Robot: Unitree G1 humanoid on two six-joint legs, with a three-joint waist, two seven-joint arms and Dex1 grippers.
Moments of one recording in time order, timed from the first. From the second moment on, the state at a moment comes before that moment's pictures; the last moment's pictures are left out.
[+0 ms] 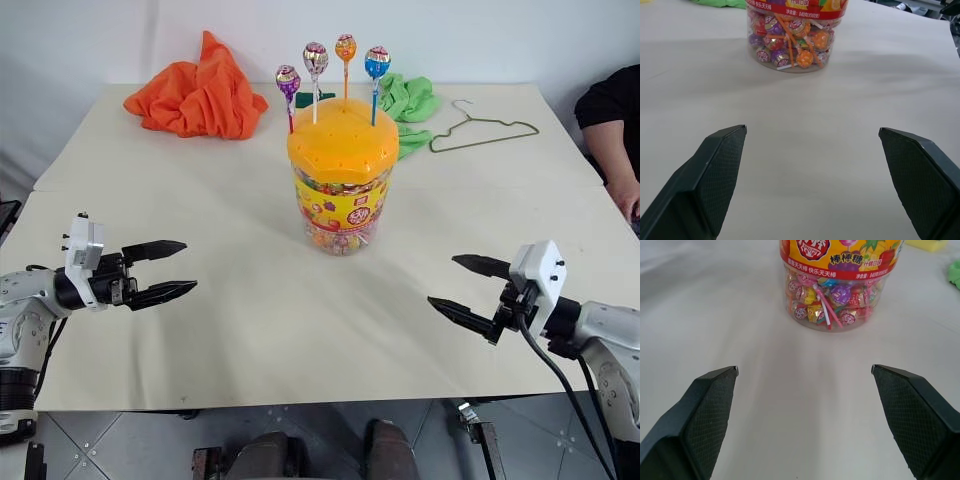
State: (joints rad) left arm -0.34 0.81 0.28 0.24 -0.53 0.26 -1.28; right arm -0.01 -0.82 -0.36 -0.28 0.62 0.37 1.04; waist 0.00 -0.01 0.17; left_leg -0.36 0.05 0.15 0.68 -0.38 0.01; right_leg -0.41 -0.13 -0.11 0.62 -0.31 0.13
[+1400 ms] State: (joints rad) left arm -1.29 0.47 0.10 0.90 -0.40 0.09 -1.31; right arm -0.15 -0.84 -0.53 -0.46 0.90 0.54 0.81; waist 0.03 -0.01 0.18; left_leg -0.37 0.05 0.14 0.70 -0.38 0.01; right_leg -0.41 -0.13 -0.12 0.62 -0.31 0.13
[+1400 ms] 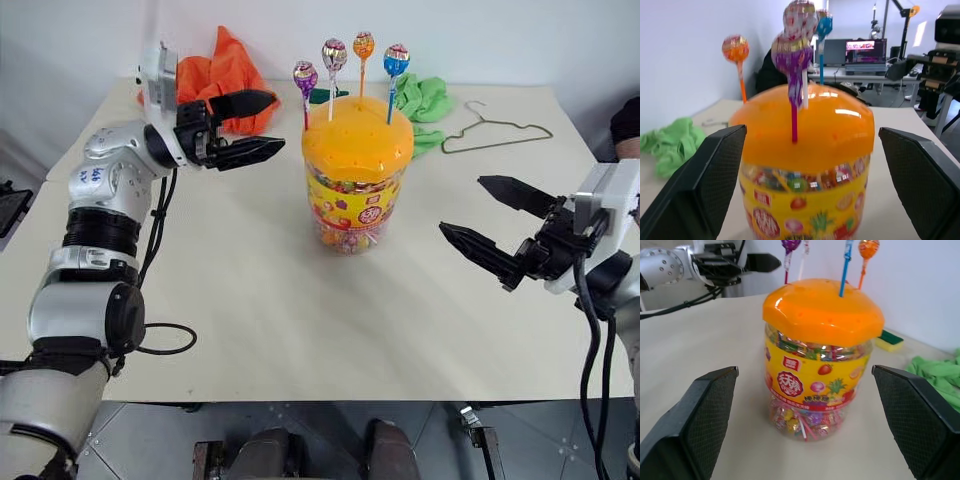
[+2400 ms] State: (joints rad) left arm -1.49 0.44 0.15 1.11 -0.29 0.02 -1.16; right arm -0.13 -0.82 -0.55 -0.47 0.88 0.50 0.78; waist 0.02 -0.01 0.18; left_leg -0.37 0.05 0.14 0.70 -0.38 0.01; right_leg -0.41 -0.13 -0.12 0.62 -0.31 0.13
